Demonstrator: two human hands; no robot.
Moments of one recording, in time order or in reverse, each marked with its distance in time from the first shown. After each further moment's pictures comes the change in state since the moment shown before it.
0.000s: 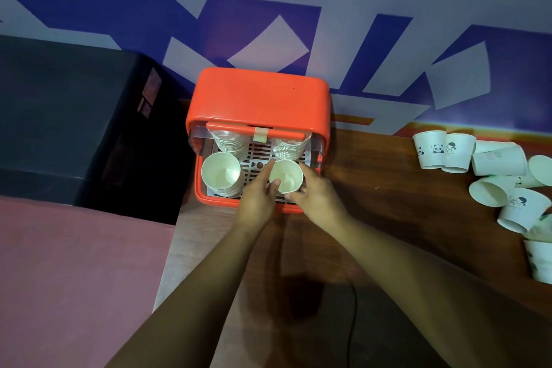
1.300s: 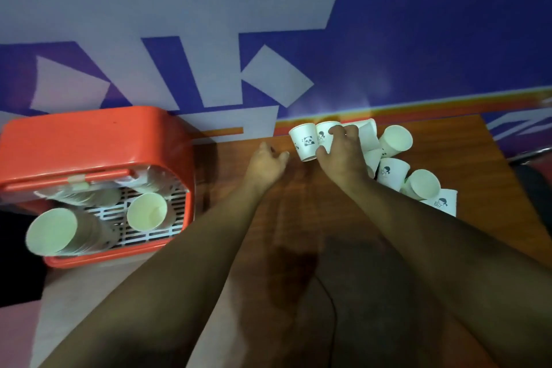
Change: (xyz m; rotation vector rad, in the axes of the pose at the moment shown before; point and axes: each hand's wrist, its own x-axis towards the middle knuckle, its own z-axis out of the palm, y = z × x) left_hand 0.075 0.185 0.227 0.108 -0.299 -0.078; right_hand -0.017 0.125 -0.279 -0.410 0.517 0.285
